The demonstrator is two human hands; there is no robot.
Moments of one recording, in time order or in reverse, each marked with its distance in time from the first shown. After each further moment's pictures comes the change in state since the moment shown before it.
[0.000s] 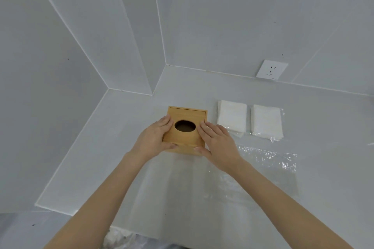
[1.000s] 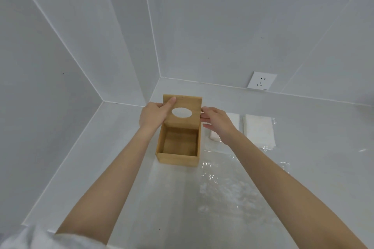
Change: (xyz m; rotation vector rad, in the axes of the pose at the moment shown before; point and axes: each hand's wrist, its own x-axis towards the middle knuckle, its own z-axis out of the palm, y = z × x) left_hand 0.070 0.036 -0.042 -0.484 0.299 -0.438; right_hand 0.052 0.027 -0.060 1.445 0.089 0.576
